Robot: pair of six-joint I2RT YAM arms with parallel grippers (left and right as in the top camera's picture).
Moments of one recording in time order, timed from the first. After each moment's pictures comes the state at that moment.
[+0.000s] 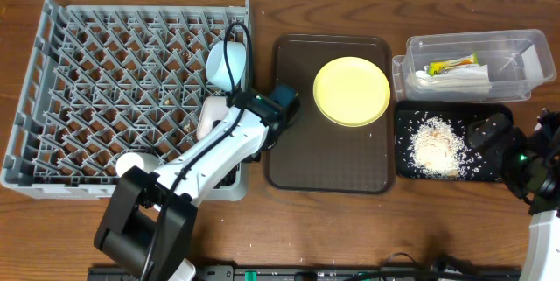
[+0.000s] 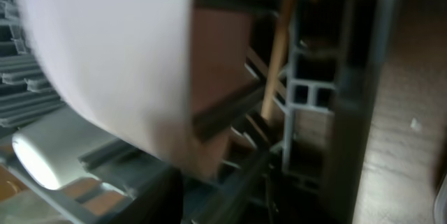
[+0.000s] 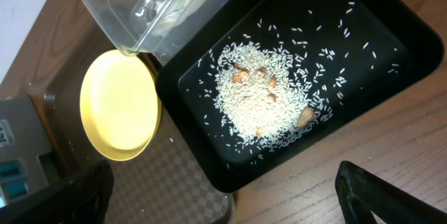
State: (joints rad) left arm -0.60 1.73 1.20 -1.20 -0.51 -0.57; right arm -0.47 1.01 1.03 -1.04 -0.29 0.44
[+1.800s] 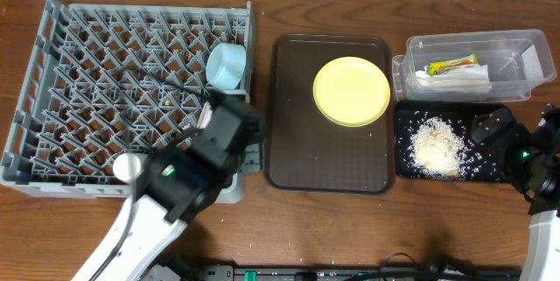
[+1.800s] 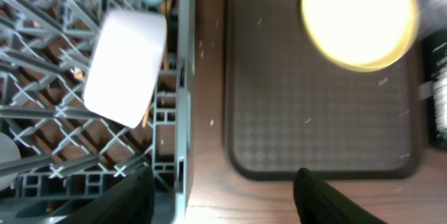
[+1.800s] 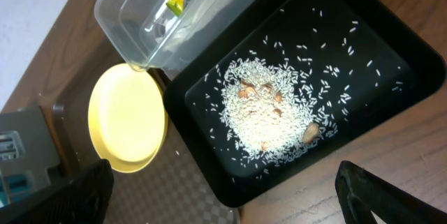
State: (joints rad) left arm -0.61 1.11 1.13 -1.02 -0.17 -0.56; right arm -0.47 1.01 1.03 -0.99 -0.29 0.45
